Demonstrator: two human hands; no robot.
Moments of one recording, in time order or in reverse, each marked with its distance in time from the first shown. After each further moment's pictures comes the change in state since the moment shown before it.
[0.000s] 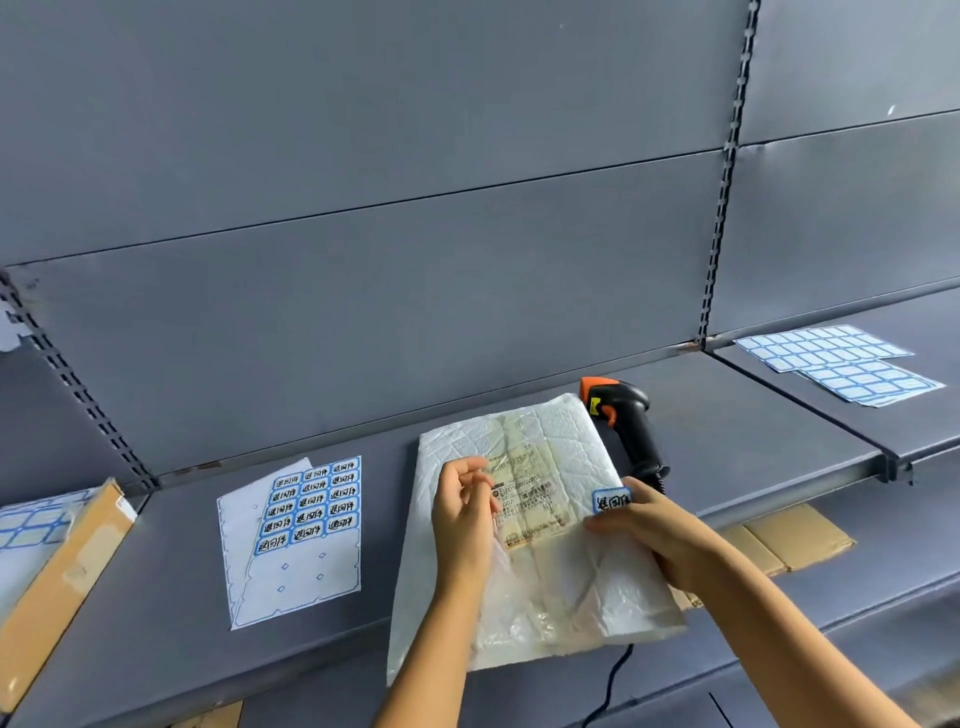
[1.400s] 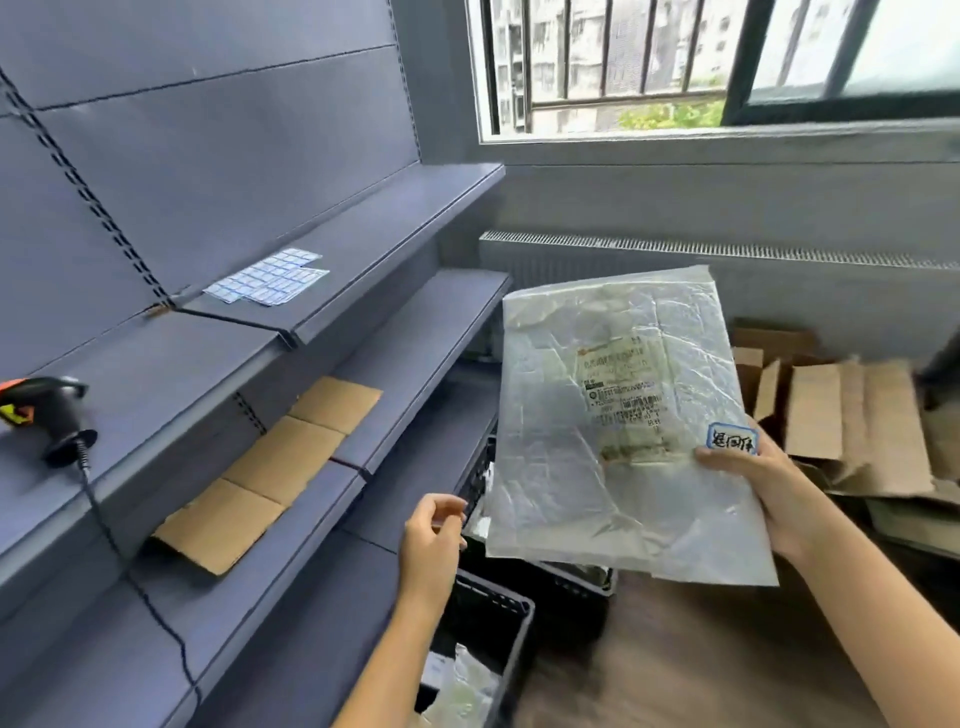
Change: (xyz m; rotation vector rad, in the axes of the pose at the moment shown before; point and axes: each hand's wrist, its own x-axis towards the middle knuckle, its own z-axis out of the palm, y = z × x) left_hand -0.421 -0.040 0.205 0.365 -0.973 -0.115; right_hand -0.540 0.195 -0.291 0.547 0.841 -0.376
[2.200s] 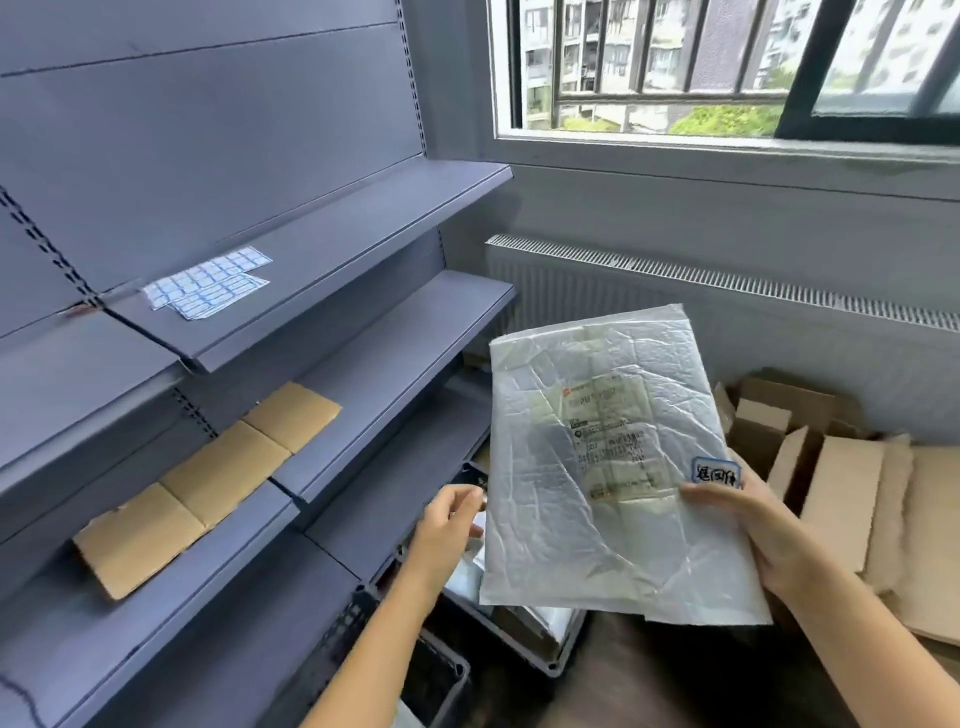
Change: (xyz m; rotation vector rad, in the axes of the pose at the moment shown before) left_hand 0.105 0.061 0.170 -0.056 -0.137 -0.141; right_hand 0.153 -0.064 -0.127 -0.089 -0.043 0.072
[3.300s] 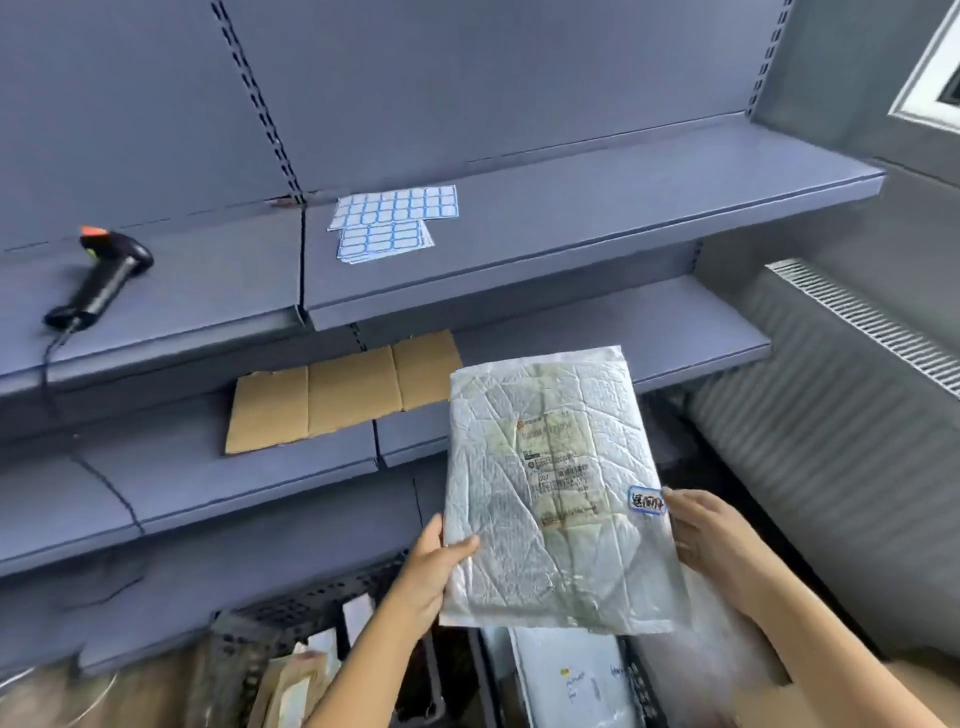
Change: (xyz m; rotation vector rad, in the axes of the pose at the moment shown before) left_hand 0.172 -0.030 -0.019 -0.662 0.575 -0.288; right_hand 0.373 0.014 0.100 -0.466 -0.462 0.411
